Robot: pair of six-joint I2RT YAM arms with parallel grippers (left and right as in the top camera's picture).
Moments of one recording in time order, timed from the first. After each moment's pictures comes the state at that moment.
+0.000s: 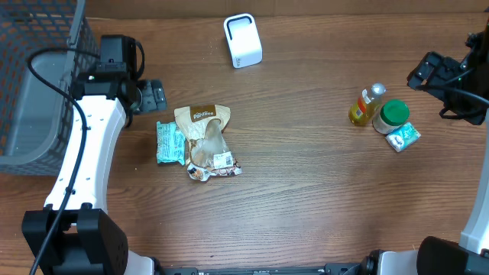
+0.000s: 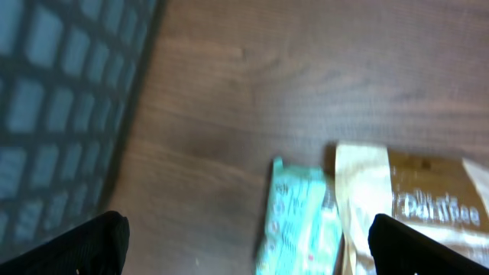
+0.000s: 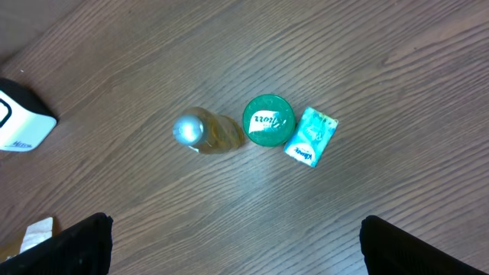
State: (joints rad) left arm 0.00 1.67 1.47 -0.94 -0.19 -0.22; right arm -0.25 1.57 1.90 -1.42 -0.04 0.31
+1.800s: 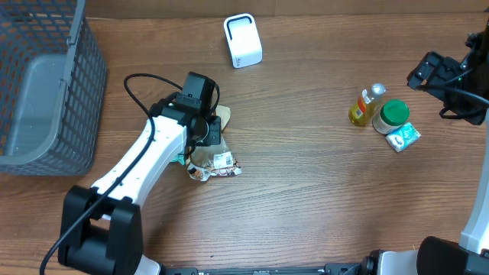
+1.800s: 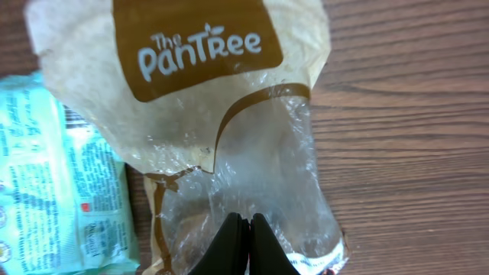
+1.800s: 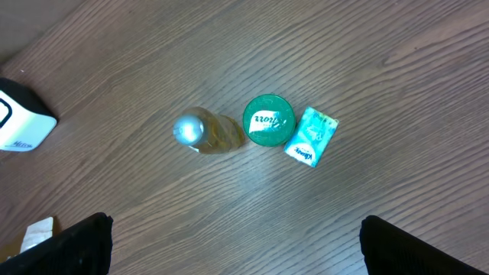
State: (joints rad) left arm -0.34 1.70 1.20 -0.78 0.01 -0.32; right arm -0.25 1.57 1.90 -1.42 -0.04 0.31
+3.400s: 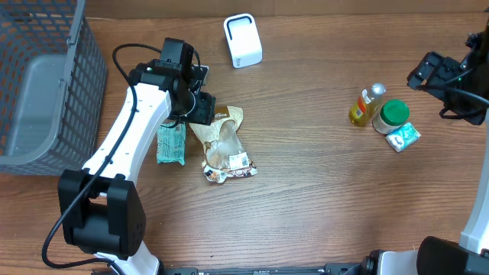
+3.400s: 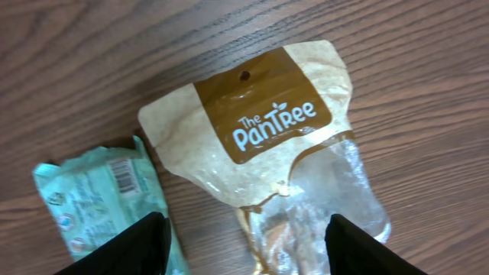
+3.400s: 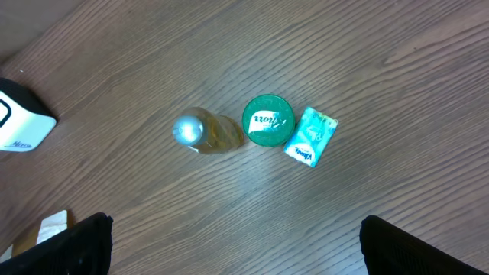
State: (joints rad) left arm -0.22 1.82 1.51 -0.99 0.15 -0.03; right arm -0.25 1.57 1.90 -1.42 -0.04 0.31
